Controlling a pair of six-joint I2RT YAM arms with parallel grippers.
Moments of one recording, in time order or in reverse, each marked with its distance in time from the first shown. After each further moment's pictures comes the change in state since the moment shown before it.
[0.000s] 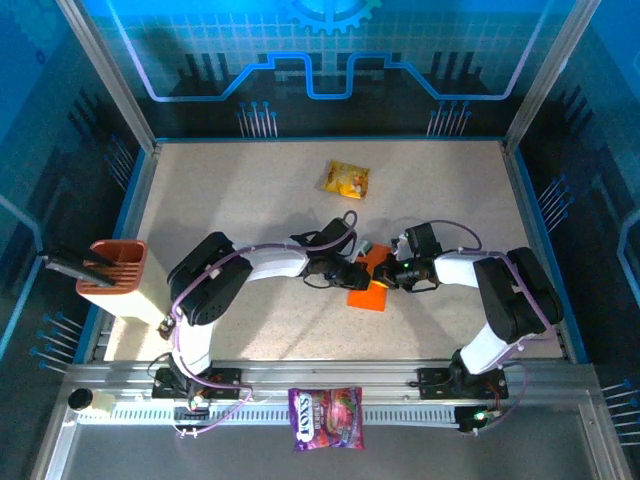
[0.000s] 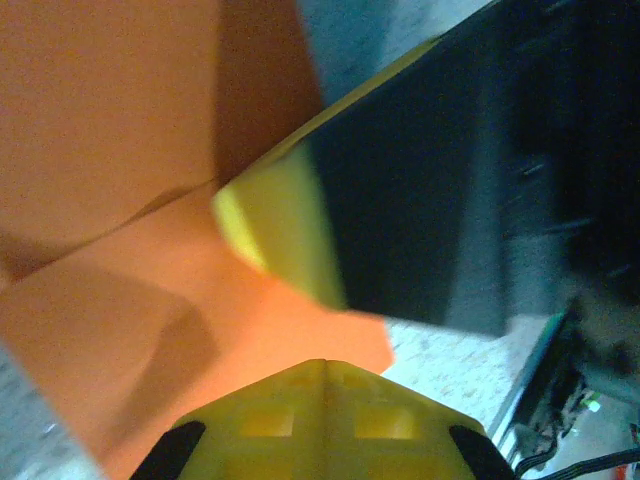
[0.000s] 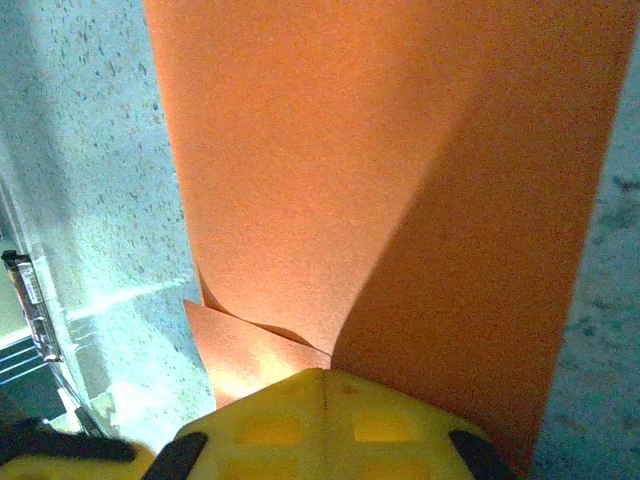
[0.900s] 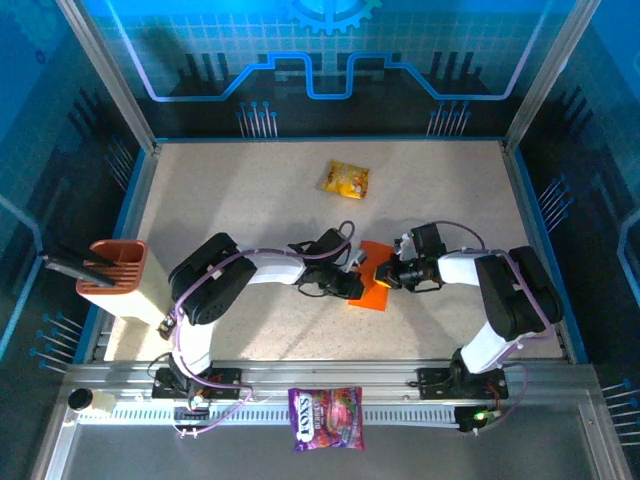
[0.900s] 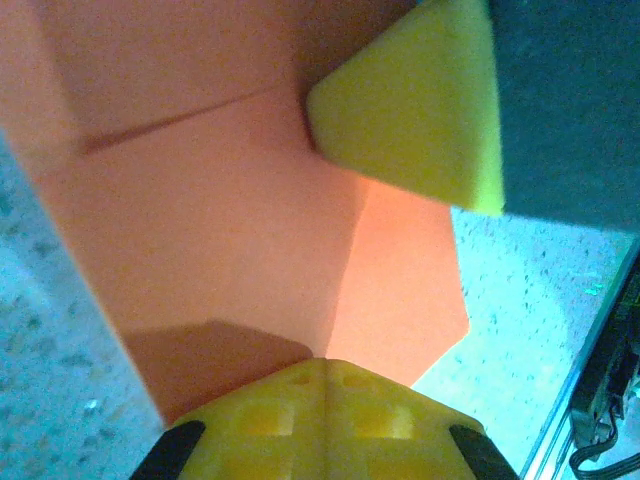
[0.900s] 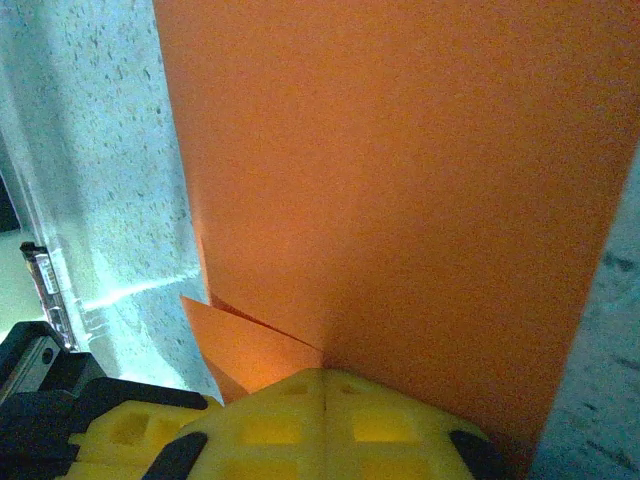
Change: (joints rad) left arm 0.003 -0.004 -0.128 0.068 -0.008 0.038; right arm -0.048 0.013 -0.013 0.014 -0.055 -0.045
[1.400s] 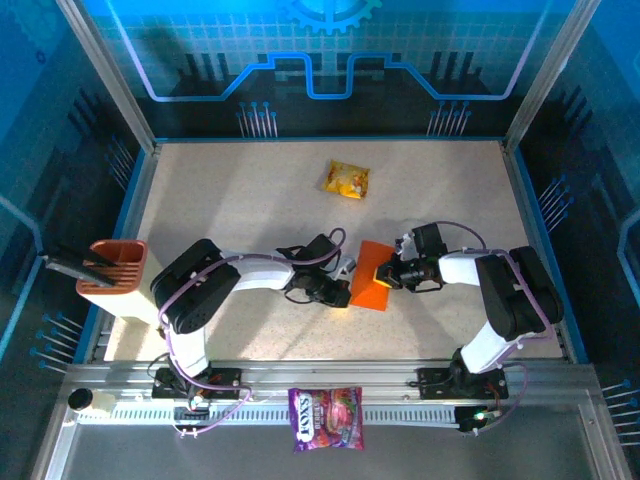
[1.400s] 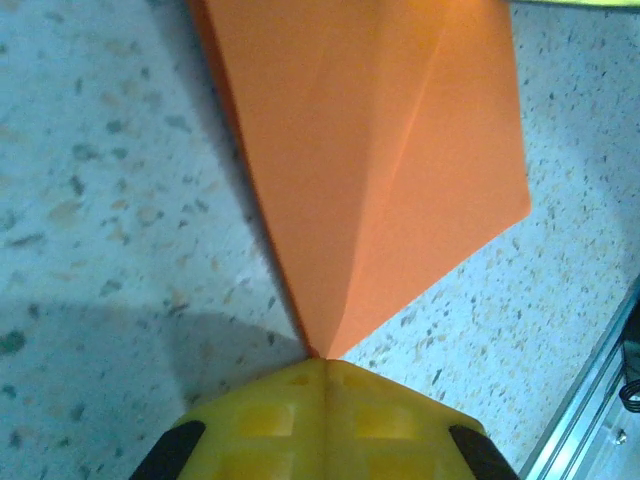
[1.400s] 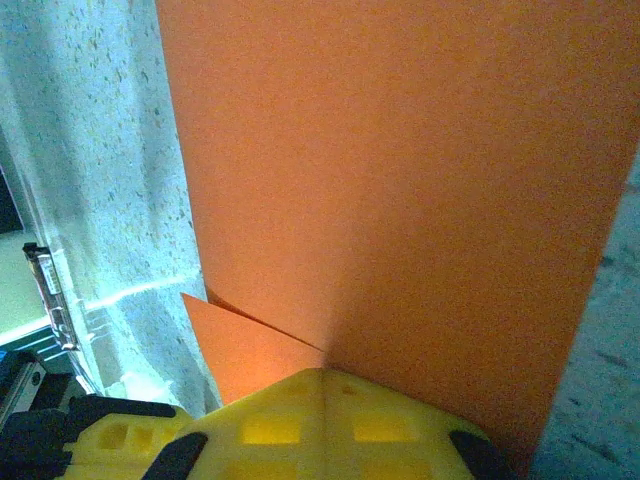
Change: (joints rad) left arm 0.007 -0.114 -0.101 -0.099 -0.041 0.068; right arm -0.008 0.000 -0.002 0.000 -0.006 -0.001
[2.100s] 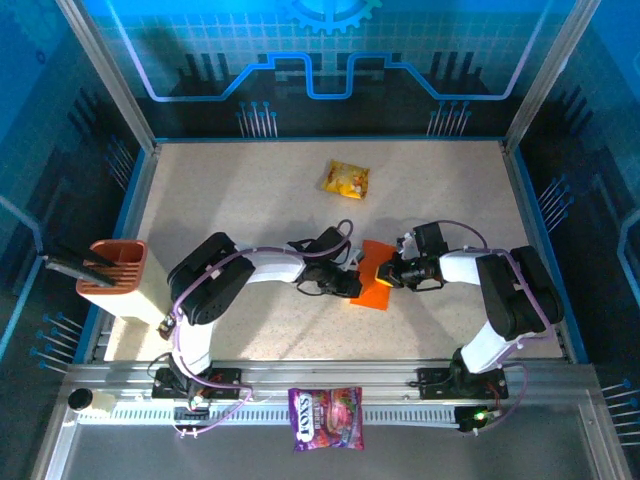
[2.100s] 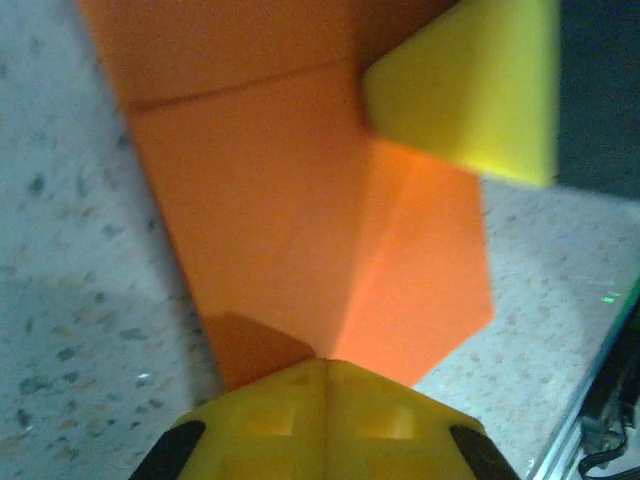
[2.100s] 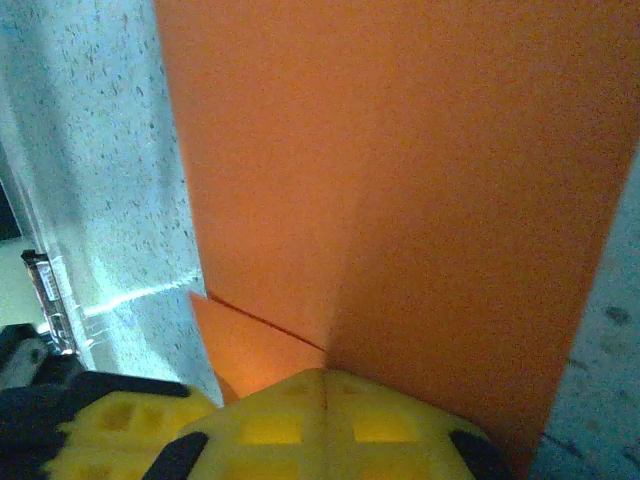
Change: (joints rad) left arm 0.002 0.115 0.119 0.063 0.022 -0.083; right arm -0.007 -0.002 0.014 -0.020 0.001 0.000
